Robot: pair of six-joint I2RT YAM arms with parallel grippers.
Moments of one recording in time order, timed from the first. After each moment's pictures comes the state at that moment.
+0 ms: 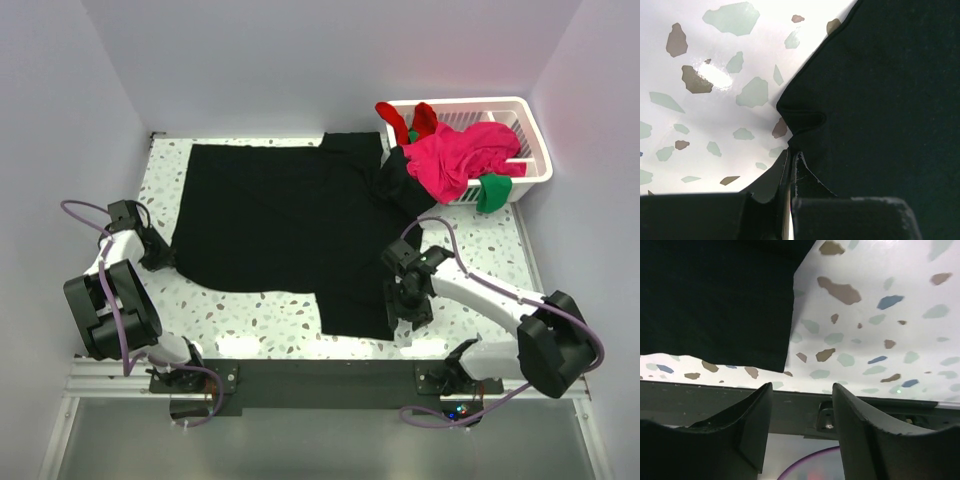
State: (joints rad) left arm 0.44 1.50 0.85 -0.49 0.08 -0.30; right arm 0.65 1.29 0.77 -0.99 -0.01 0.61
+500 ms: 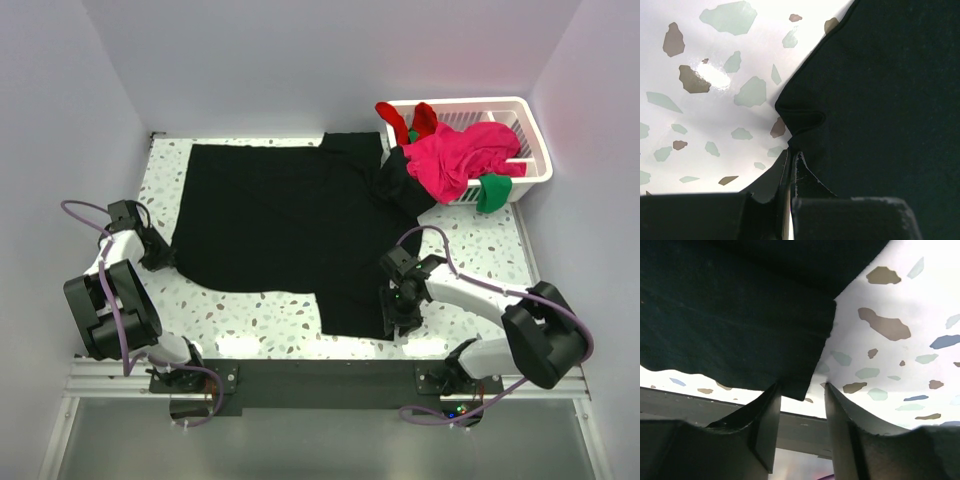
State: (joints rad) left arm 0.44 1.50 0.85 -0.49 0.09 -0.30; right arm 0.65 1.35 0.64 -0.77 -0.14 0.63
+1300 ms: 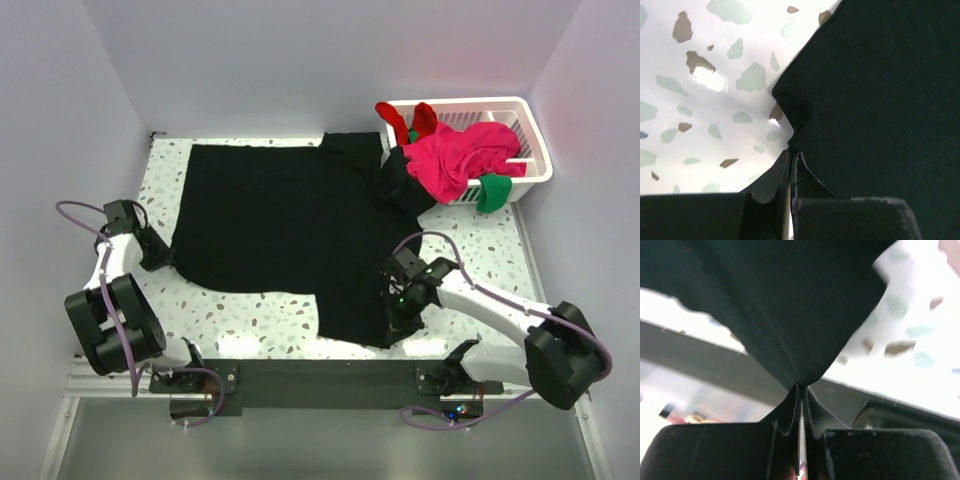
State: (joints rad) left arm 0.44 1.44 0.85 -0.53 0.09 -0.31; right arm 0.67 1.24 0.63 -0.84 -0.29 0.61
